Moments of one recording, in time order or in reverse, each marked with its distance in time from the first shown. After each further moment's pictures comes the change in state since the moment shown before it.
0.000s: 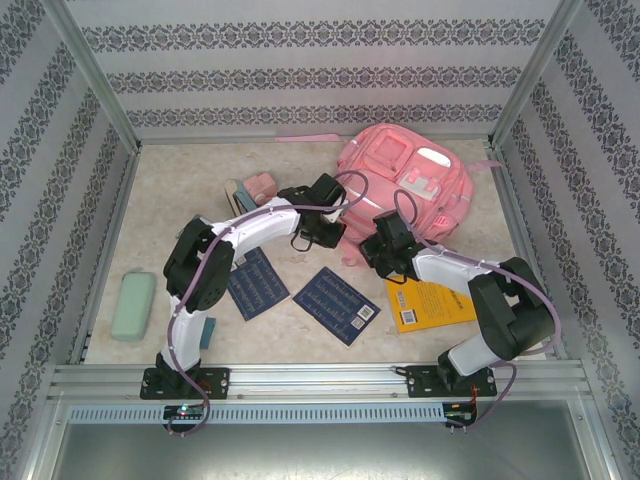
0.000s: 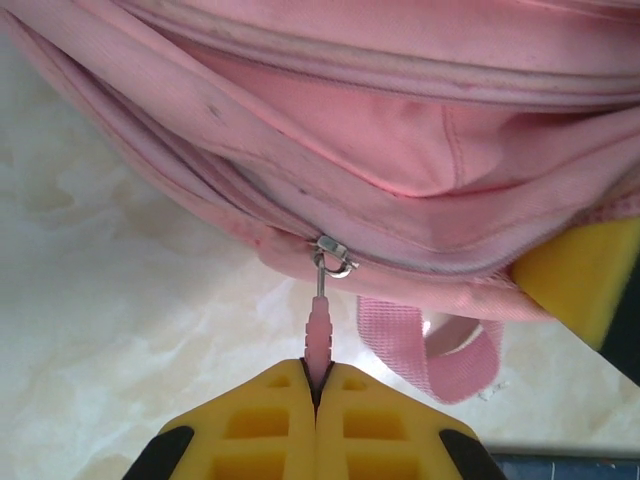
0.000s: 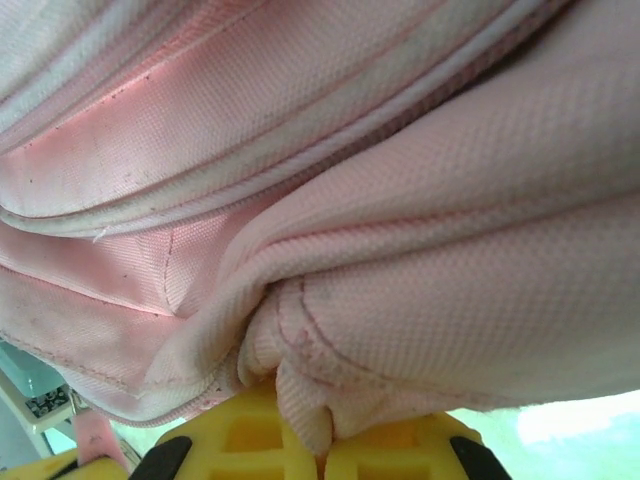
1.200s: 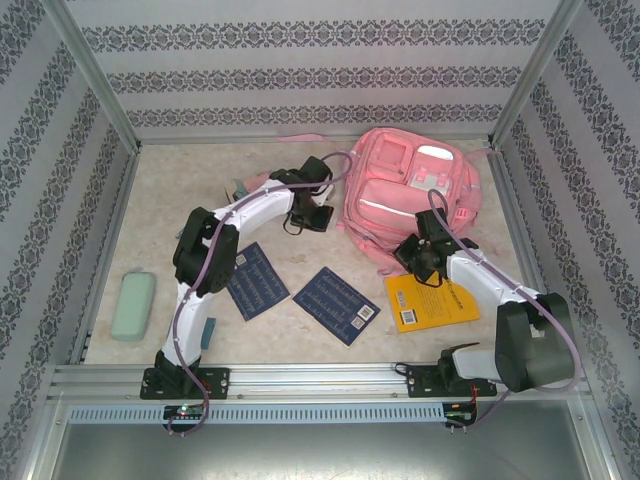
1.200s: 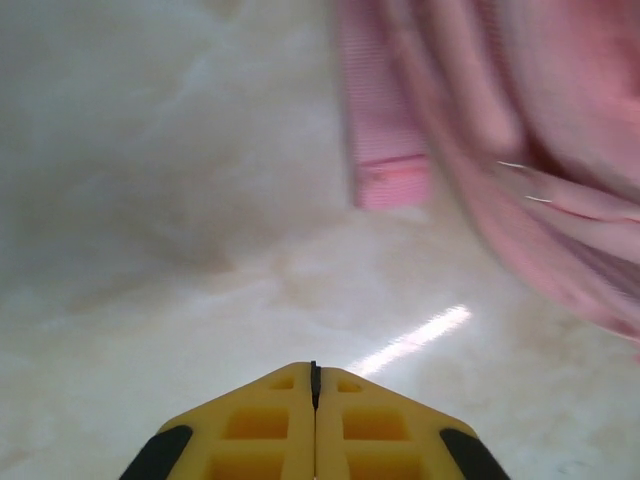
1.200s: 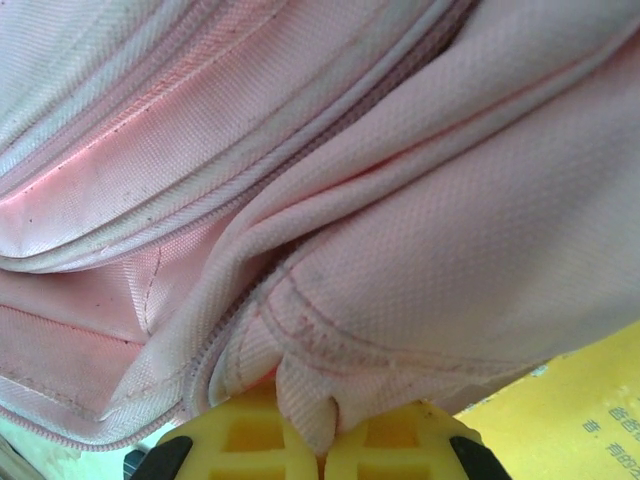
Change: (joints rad) left arm 0.099 0.114 0.151 -0.087 0.055 -0.014; right arm -0.244 -0.192 -0.016 -0.316 -0.076 -0.400
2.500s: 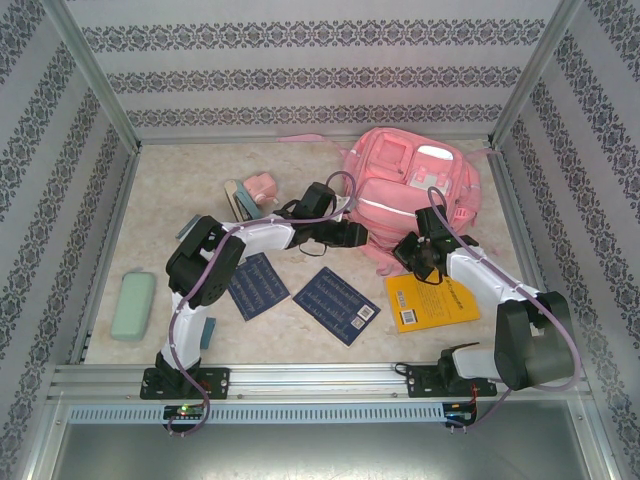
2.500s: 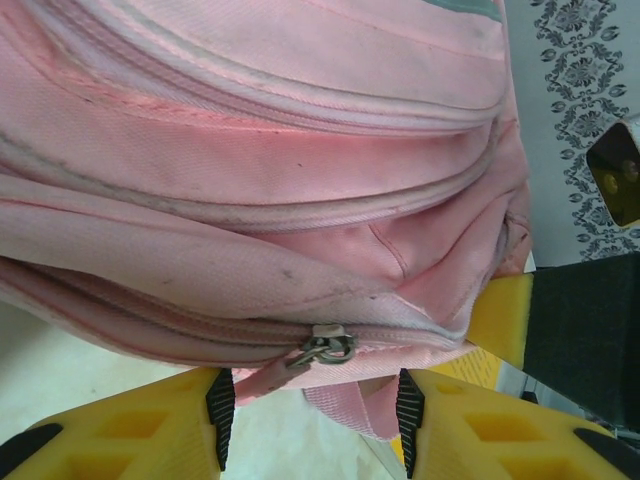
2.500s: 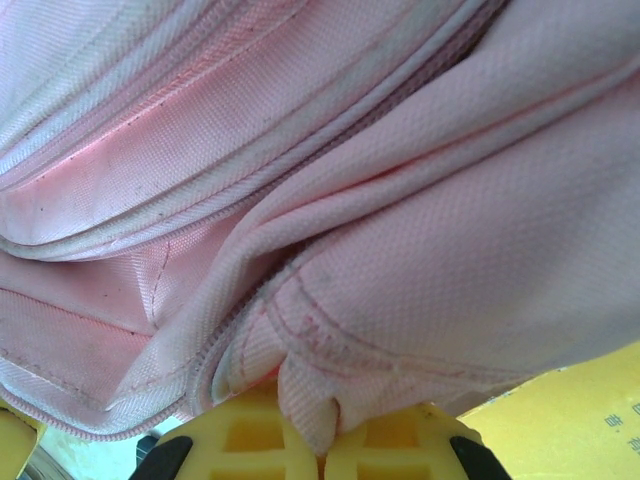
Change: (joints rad) left arm -0.077 -0.092 -0.422 0.810 0.418 -0.348; right arm 0.000 0.005 0.023 -0.021 -0.022 -0.010
